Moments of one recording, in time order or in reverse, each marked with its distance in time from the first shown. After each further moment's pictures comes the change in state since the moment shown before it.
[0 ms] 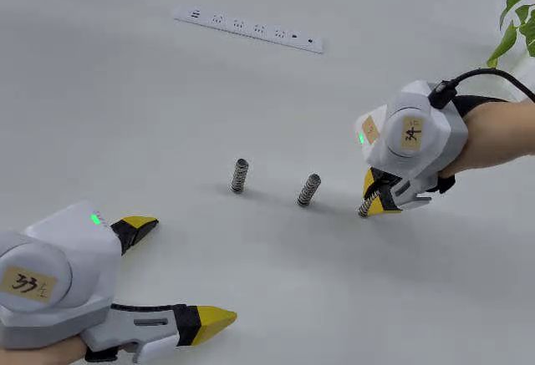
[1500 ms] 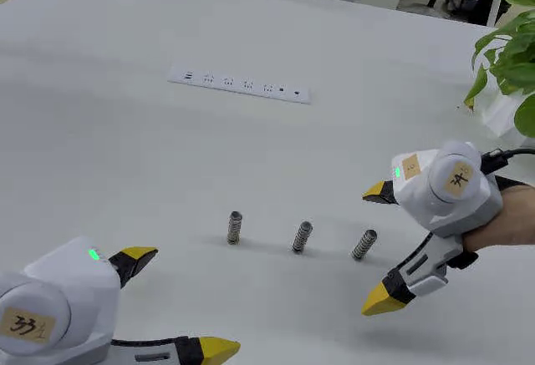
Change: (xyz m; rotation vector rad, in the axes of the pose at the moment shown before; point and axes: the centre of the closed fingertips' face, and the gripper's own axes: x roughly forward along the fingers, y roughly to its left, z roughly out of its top) left arm -0.009 0.003 0.035 0.052 -0.041 0.025; right arm -0.025 0.014 0.022 0.383 -0.425 -0.135
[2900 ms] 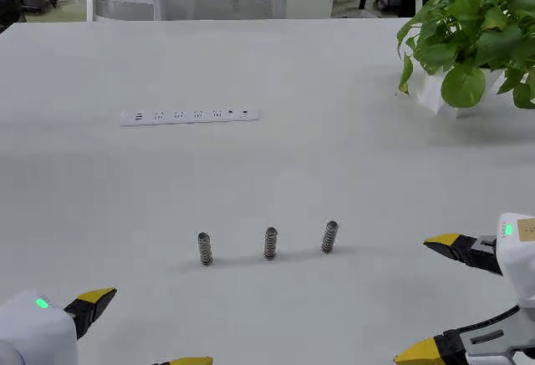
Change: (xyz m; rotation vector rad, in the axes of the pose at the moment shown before) left arm -0.014 0.003 -0.002 0.025 0.024 0.048; right arm -0.061 0.075 -0.077 0.397 -0.281 -0.287
